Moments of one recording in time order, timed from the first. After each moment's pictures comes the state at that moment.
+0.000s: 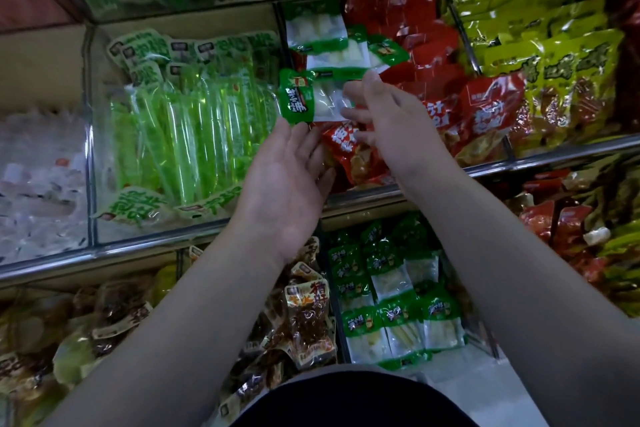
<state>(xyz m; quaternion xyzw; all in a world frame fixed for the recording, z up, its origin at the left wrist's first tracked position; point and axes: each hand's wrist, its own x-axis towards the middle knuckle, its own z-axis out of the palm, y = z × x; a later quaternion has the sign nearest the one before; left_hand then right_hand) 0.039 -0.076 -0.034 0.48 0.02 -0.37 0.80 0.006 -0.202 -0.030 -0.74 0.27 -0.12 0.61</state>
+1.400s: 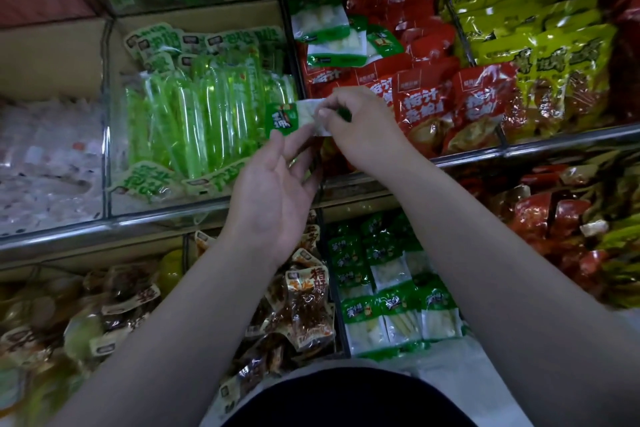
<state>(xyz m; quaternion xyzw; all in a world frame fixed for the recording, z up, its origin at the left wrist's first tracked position) 0.014 -0.051 -0.043 0.49 0.01 -0.32 0.81 0.015 -0.187 -0.050 -0.88 0.20 -0.11 0.41</state>
